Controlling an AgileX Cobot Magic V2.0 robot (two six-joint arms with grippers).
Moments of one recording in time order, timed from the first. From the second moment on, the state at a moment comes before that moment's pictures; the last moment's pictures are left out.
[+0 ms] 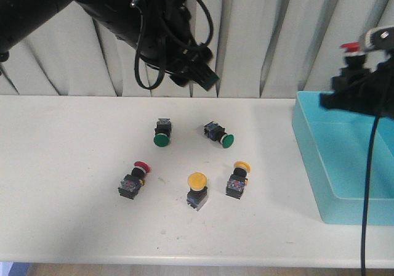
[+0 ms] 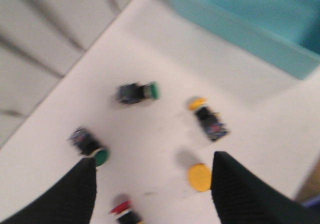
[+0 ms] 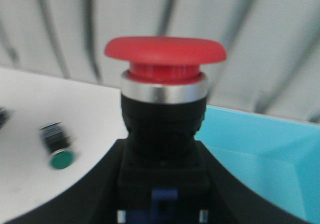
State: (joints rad) left arm -0.67 1.79 -2.01 0.09 1.15 0.13; right arm 0.03 1.30 -0.92 0.29 0.13 -0.39
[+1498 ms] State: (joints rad) left arm -0.67 1.80 -2.01 0.27 1.16 0.09; right arm -0.16 1.88 -1.53 0.21 0.72 -0.37
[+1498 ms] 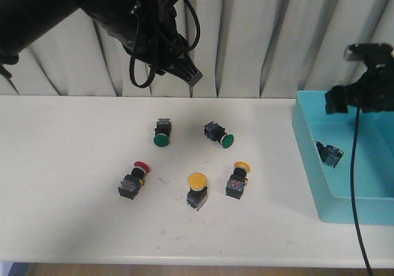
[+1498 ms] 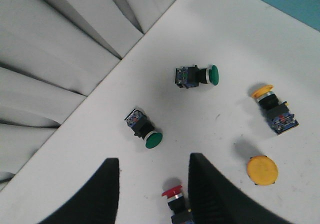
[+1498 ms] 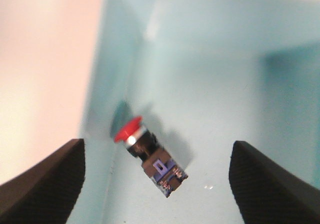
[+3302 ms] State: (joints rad) left arm -0.67 2.30 -2.01 0.01 1.16 0.05; right arm 0.25 0.71 -0.57 0.10 0.19 -0.20
